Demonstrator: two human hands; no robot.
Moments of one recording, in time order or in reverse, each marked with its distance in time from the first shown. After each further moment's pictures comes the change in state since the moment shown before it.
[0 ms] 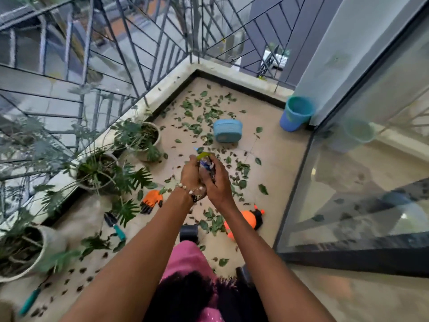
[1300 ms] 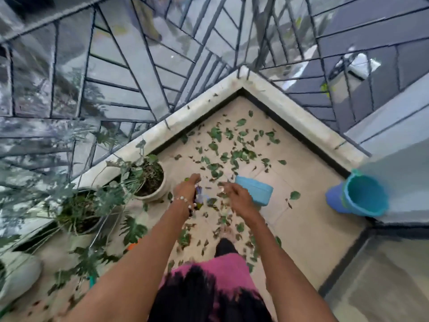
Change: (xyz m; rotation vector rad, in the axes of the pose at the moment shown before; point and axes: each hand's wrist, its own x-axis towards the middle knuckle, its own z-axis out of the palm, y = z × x) left_hand 0.424 0.279 0.126 0.330 0.622 0.016; right_hand 0.575 0.047 -0.007 -0.179 -0.531 0.381
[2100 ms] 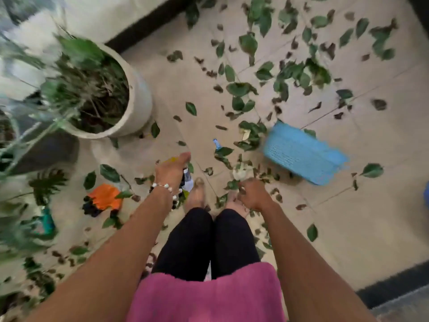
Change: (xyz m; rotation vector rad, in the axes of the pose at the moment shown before) left_hand 0.376 -0.198 0.029 0.070 0.332 -0.264; right_hand 0.328 0.354 0.128 -0.862 -0.627 0.146
